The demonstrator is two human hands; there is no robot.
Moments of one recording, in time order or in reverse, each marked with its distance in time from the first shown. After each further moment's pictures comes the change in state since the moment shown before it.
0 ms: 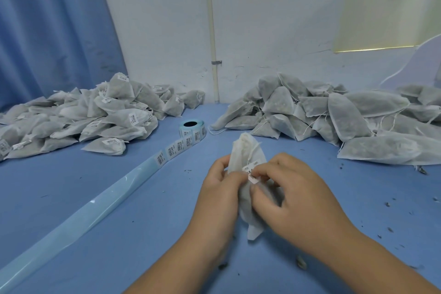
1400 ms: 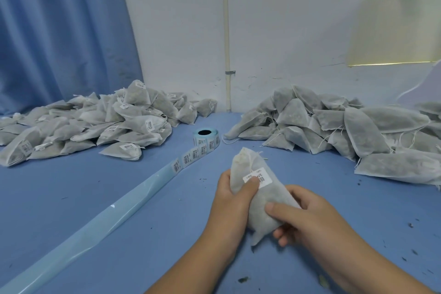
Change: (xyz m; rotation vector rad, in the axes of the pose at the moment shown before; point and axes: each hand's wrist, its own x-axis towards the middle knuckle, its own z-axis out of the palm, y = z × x) left_hand 0.016 -0.013 -0.017 0.052 0.099 0.015; right_hand -0.001 0.009 0.022 0.922 -0.226 0.608
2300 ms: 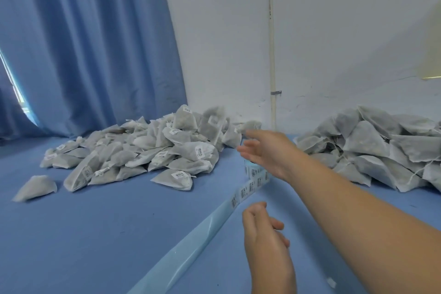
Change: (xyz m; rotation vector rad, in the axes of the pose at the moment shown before) left_hand 0.043 0.006 -0.045 -0.100 0.422 0.009; right_hand 0.197 -0.095 0.136 0.339 -0.134 -0.007
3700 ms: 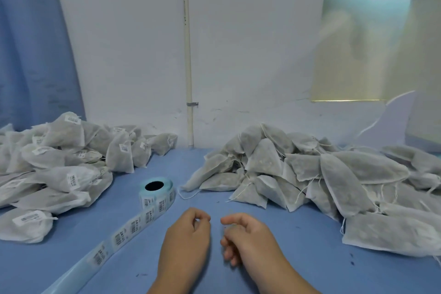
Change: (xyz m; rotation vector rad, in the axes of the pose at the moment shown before) left_hand 0.078 -0.034 0.089 0.743 -0.268 0.243; right_hand -0.059 0.053 -0.162 -0.315 0.250 0.031
